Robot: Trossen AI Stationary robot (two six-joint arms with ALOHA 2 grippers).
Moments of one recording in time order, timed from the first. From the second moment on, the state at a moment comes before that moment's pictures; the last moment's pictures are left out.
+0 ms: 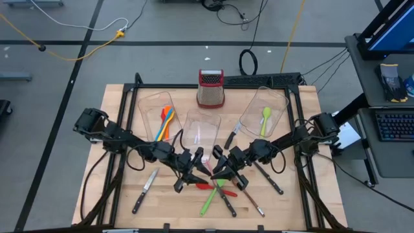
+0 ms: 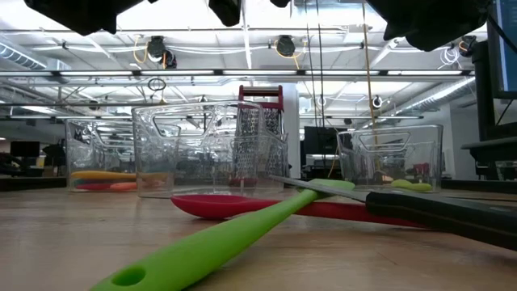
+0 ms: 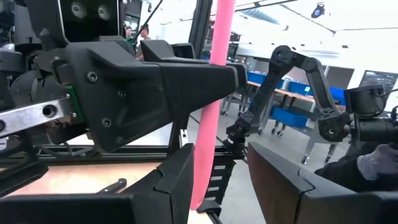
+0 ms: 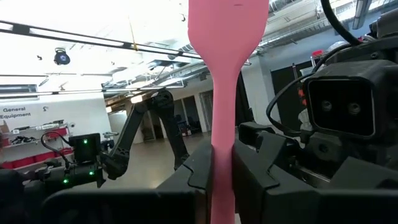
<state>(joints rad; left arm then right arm) -0.32 1.65 0.76 1.05 0.18 -0.24 0.28 1.76 0.82 1.36 -0.27 0.35</state>
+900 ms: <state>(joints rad) -0.30 1.65 0.78 1.05 0.13 -0.24 0.27 1.76 0.82 1.36 -0.26 0.30</state>
